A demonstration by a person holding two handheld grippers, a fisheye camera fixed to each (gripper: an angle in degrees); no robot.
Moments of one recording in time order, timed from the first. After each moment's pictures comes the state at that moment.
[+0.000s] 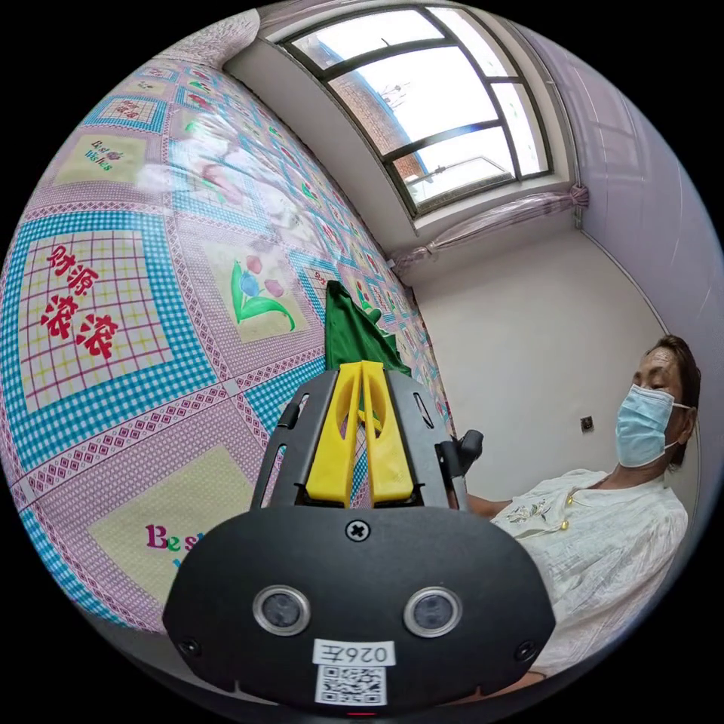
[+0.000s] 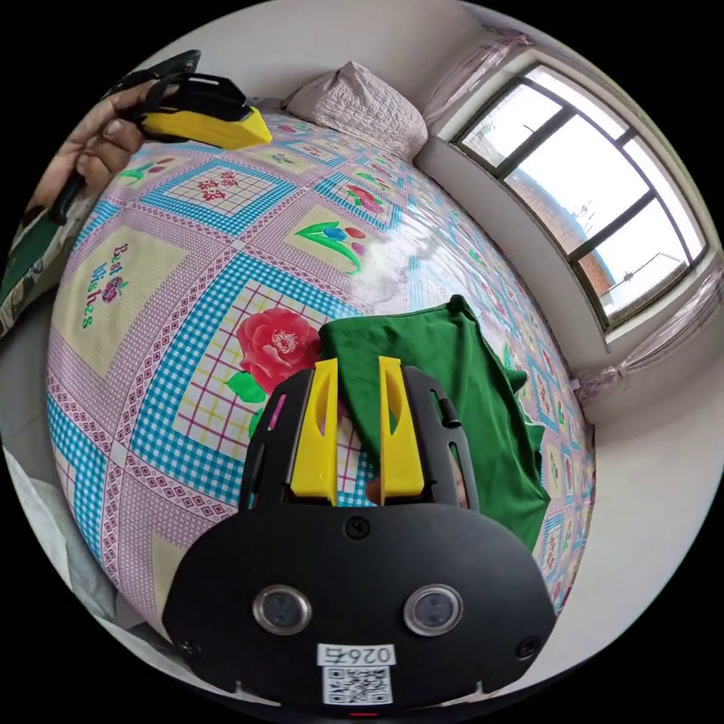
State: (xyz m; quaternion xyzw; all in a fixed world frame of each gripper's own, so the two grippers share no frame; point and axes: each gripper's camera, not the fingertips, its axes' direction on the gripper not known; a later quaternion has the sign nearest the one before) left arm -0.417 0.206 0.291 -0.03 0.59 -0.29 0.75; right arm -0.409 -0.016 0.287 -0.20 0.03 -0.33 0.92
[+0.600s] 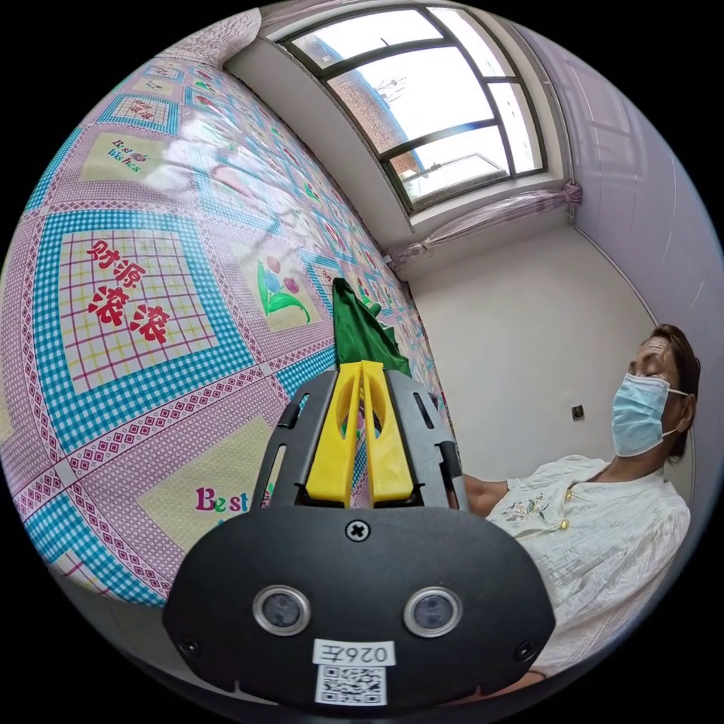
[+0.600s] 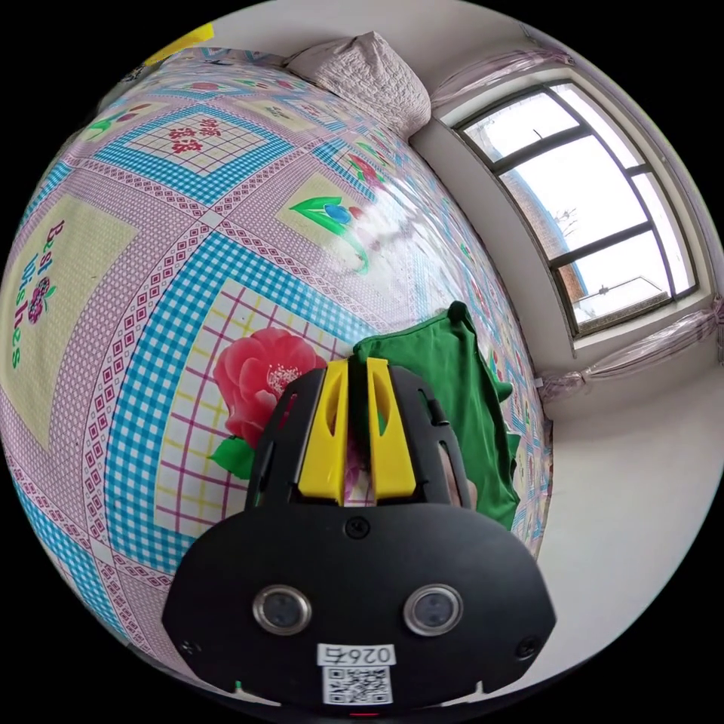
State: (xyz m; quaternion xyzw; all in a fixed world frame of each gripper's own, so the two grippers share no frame) left arm -0.468 0.252 0.289 -0.03 0.60 -0.27 0.75; right arm -0.552 -0.016 0.339 -0.23 0.12 -0.36 0.90
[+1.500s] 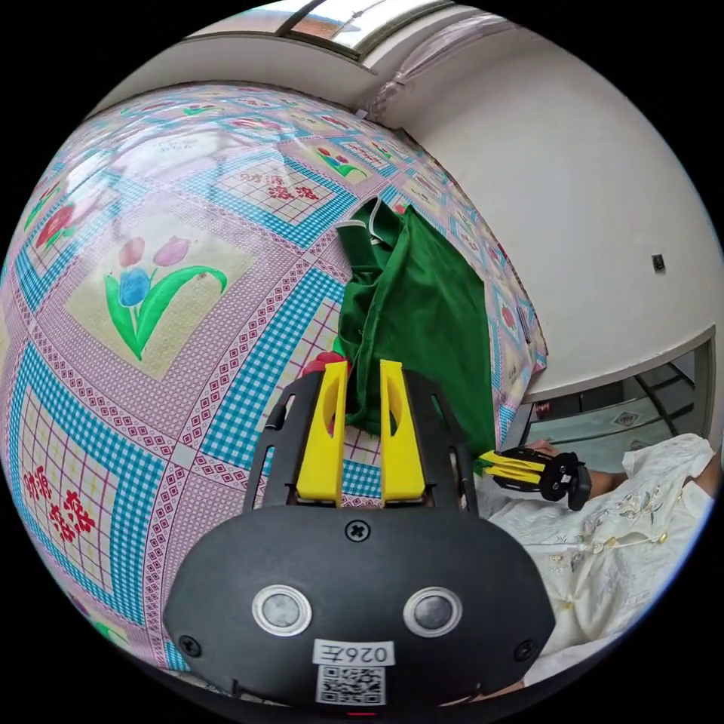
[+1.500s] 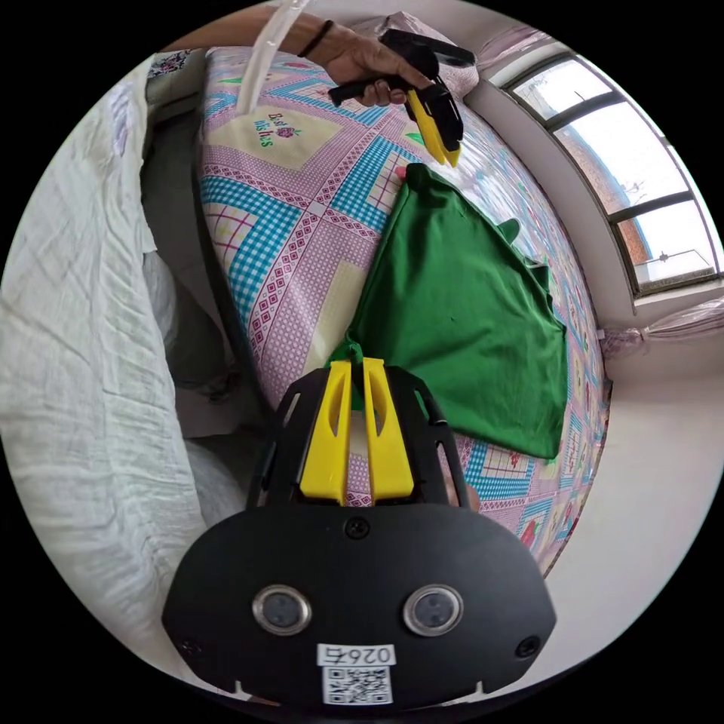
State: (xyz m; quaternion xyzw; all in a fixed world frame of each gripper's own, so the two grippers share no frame) left arm -0.256 0.101 0.344 -0.16 0.54 0.06 0.83; right arm -0.478 0.130 0.097 -0.35 0.01 -0.33 0.88
